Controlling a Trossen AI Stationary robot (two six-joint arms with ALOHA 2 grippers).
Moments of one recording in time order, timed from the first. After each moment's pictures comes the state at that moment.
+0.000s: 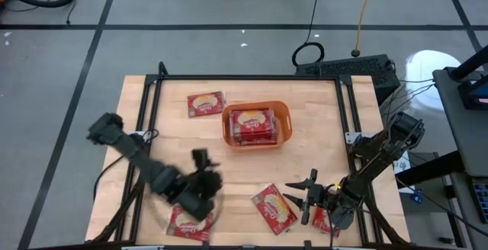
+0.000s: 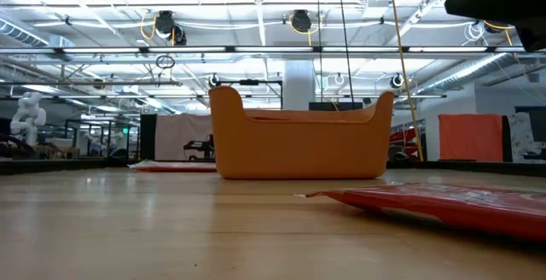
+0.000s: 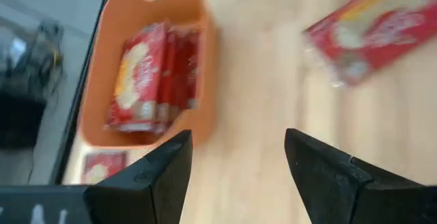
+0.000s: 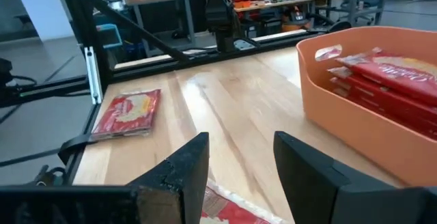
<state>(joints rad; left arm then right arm) -0.64 1.73 1.65 -1.16 -0.71 -0.52 0.94 1.58 0.60 0.52 1.17 0.60</state>
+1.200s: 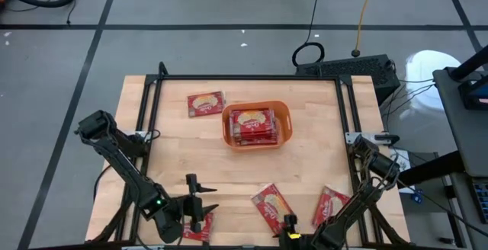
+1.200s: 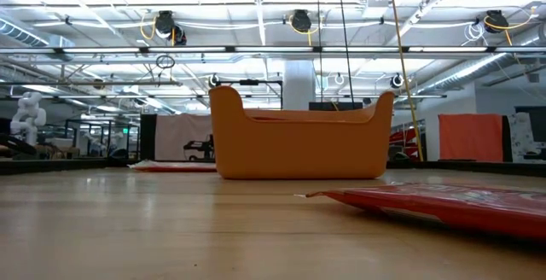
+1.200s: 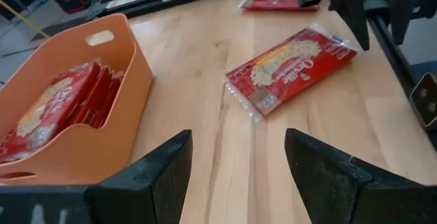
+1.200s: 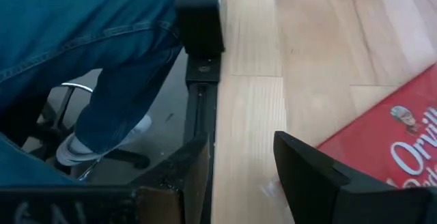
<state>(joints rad) -0.88 1.63 1.05 -0.28 -0.92 -0.46 0.96 2.07 1.34 -0.23 0.57 0.77</state>
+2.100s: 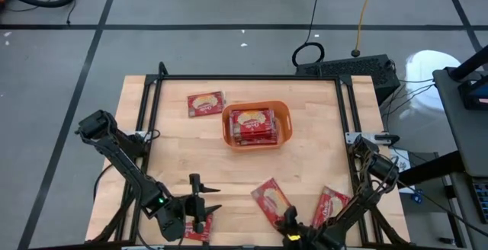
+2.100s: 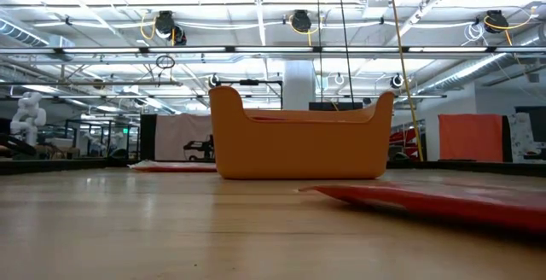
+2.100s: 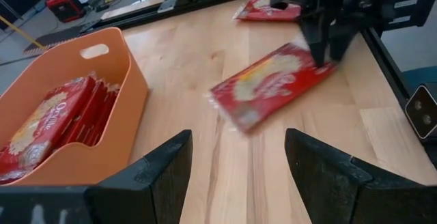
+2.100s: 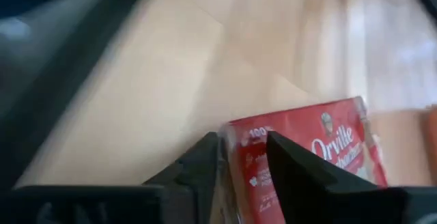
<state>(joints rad) -0.86 1.63 1.05 -0.20 -0.90 -0.38 0.98 2.11 1.30 -0.44 0.78 0.33</state>
